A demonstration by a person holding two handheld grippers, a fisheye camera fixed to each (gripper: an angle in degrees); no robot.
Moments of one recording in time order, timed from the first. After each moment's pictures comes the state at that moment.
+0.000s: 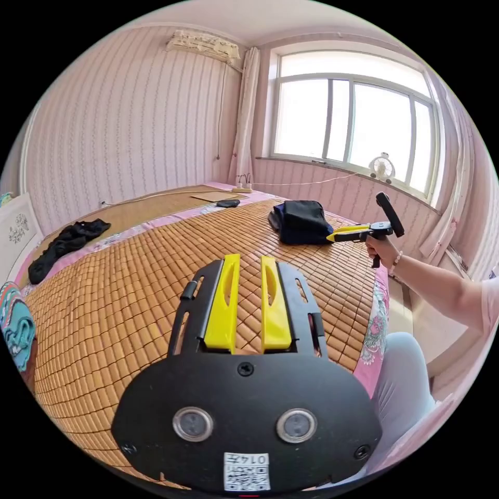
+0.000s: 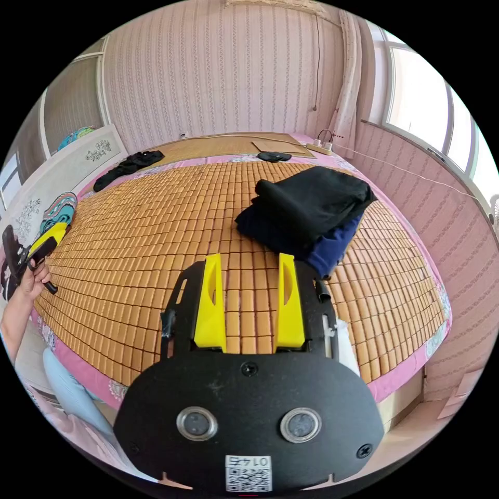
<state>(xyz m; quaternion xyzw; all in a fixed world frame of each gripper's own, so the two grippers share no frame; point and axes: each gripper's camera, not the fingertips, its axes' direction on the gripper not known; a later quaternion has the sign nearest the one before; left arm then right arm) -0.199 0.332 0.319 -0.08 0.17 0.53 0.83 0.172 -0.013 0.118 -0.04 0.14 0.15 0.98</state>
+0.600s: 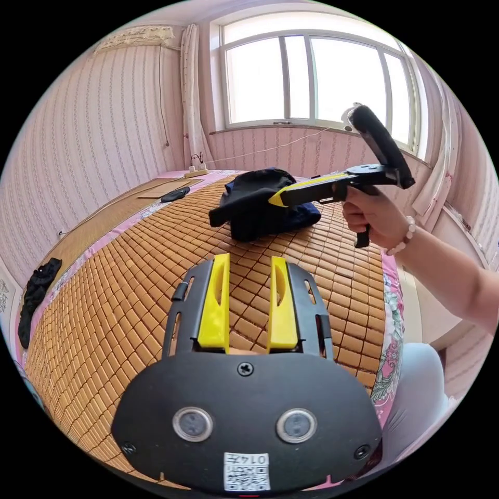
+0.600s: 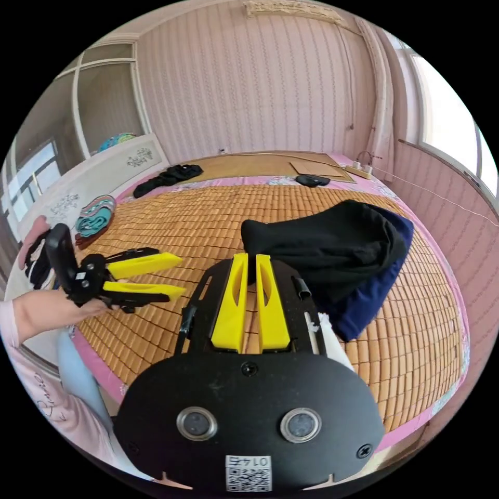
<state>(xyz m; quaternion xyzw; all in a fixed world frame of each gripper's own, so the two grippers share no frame) -0.075 0.451 0.388 -0.13 0.17 0.62 0.76 0.199 -0.012 0.097 0.01 0.04 0.09 0.99</state>
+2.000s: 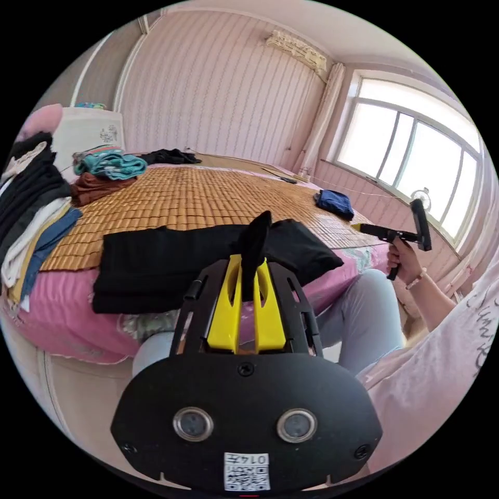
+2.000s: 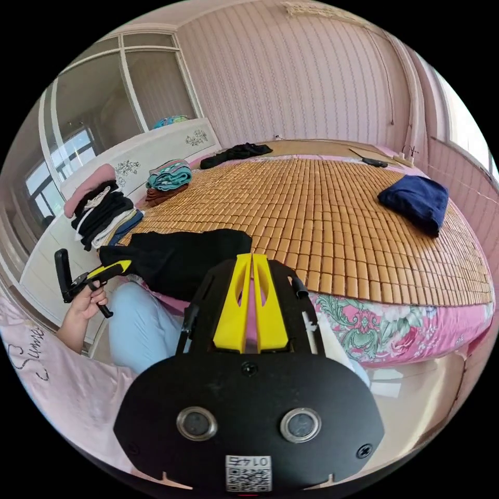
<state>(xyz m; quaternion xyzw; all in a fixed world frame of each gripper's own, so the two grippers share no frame) -0.565 0.413 -0.048 -0.05 0.01 0.35 0.93 -0.115 0.106 0.011 0.00 -0.05 0.07 1.00</state>
